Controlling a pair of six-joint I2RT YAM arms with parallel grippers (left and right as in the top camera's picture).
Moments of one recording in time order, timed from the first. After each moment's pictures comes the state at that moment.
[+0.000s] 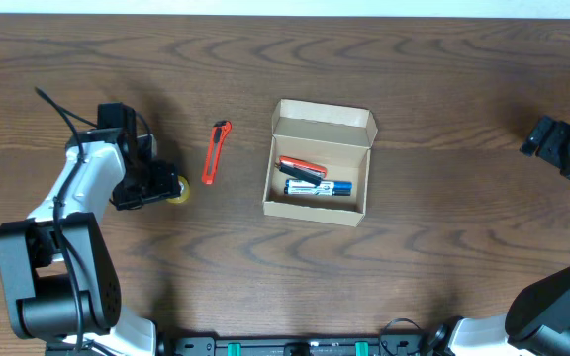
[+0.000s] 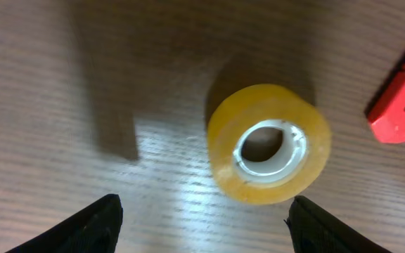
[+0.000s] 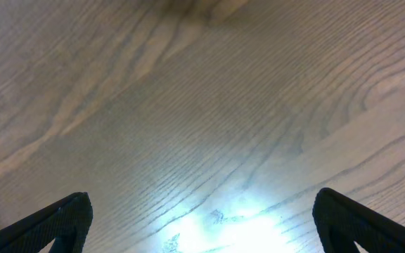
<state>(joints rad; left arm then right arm) 0.11 1.75 1.07 -0.84 0.12 -0.09 -0.53 1.63 1.48 -1.06 0.01 0.09</state>
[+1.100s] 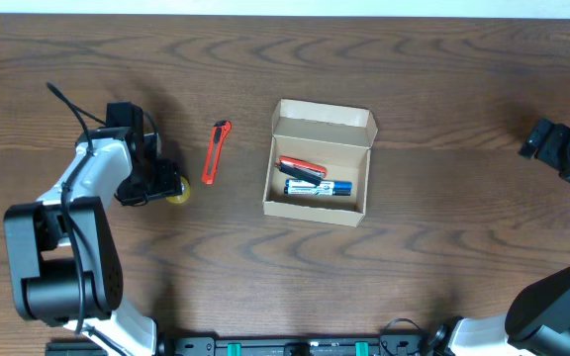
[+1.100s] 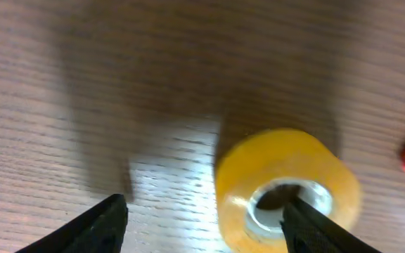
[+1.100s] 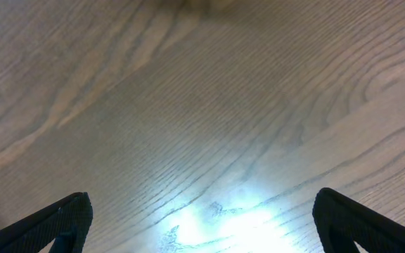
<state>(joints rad) 0.09 1.82 1.08 -0.77 0.07 -0.09 -0.53 1.63 1.48 -1.08 0.01 0.09</state>
